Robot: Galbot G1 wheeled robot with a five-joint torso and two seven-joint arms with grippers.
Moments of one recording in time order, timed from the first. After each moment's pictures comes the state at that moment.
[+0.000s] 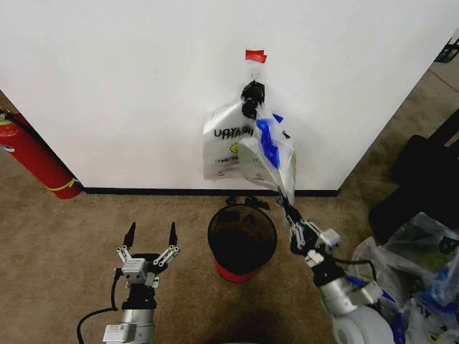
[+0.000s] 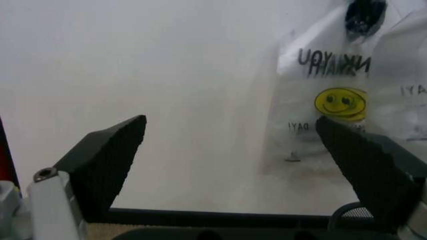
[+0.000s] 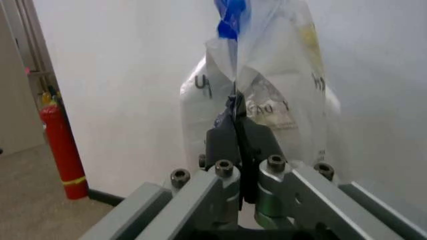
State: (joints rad) left arm 1.71 -1.27 -0.37 -2.12 -0.07 -0.47 -0.29; right arm -1.64 1.30 0.52 2.10 0.39 0.37 -0.37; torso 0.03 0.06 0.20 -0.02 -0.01
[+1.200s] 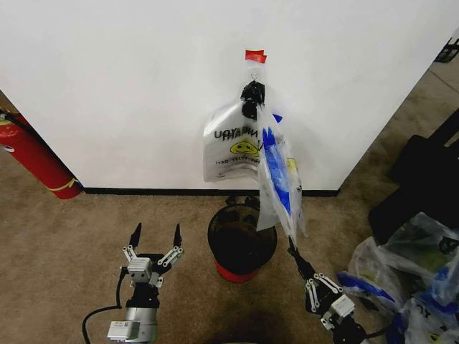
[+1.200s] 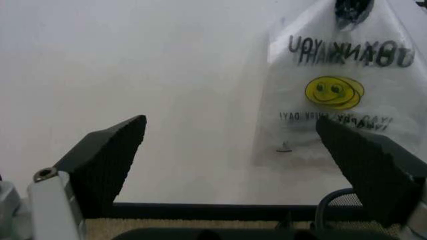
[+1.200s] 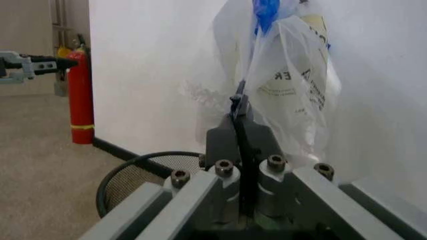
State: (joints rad) left arm 1.69 -1.24 -0.34 -2.09 -0.08 -0.46 -0.28; right arm -1.81 1.32 0.60 1.96 0.26 0.71 -0.50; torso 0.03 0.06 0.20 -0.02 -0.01
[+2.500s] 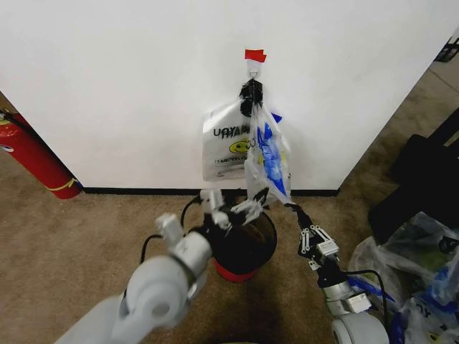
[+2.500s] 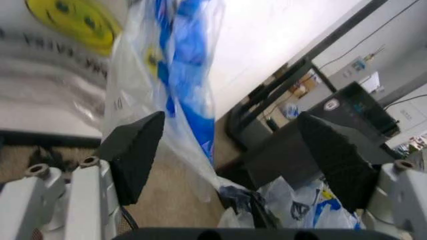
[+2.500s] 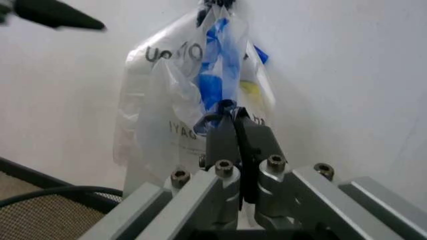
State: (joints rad) left arm 0.85 -1.01 0.14 -2.24 -1.28 0.19 -0.45; right arm -1.53 1.37 0.54 1.94 0.05 0.50 -0.19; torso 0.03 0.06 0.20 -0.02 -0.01
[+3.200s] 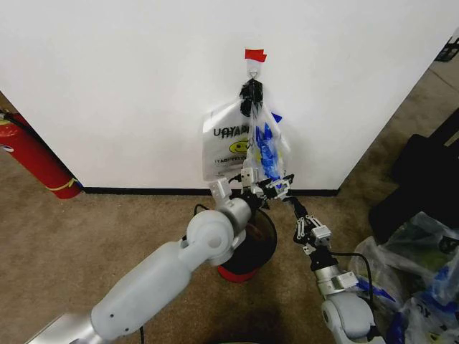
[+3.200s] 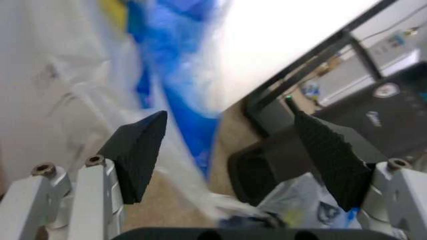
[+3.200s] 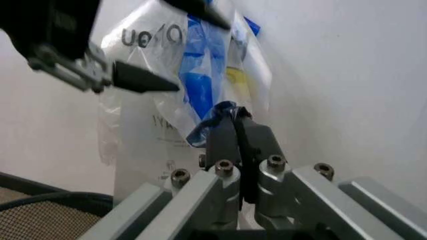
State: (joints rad) left arm 0.57 -1.19 0.30 -1.90 -1.36 0.23 -0.52; right arm -1.41 1.37 0.50 1.84 0.12 0.42 -0.17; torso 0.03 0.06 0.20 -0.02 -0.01
